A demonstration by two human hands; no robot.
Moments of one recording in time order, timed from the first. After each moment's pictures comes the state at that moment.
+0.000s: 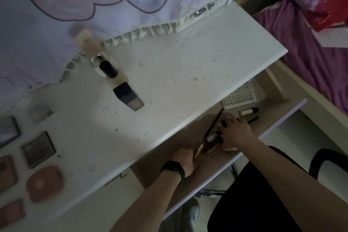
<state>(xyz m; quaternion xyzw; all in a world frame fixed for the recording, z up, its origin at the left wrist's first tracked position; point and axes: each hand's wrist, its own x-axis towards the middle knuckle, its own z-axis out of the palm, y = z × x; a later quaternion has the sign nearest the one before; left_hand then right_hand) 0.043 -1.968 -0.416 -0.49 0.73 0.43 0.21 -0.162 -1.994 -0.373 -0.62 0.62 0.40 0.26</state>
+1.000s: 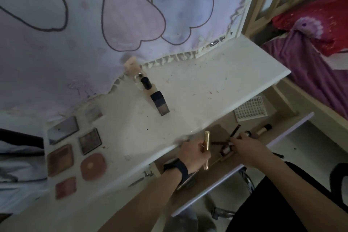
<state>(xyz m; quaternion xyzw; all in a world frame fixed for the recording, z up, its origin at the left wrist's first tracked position) 0.071 -1.970 -0.291 -0.56 0.65 0.51 -0.02 -0.142 -1.944 -0.313 -0.65 0.67 0.21 0.29</state>
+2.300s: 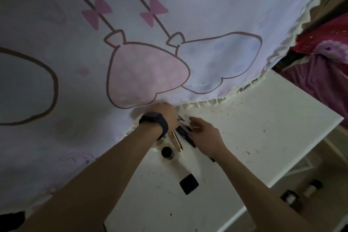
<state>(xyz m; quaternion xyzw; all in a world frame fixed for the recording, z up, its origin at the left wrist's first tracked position) 0.137 -2.316 -0.225 -0.56 0.79 0.14 0.19 0.004 -2.213 -0.283 -0.46 0.72 -0.26 0.45</state>
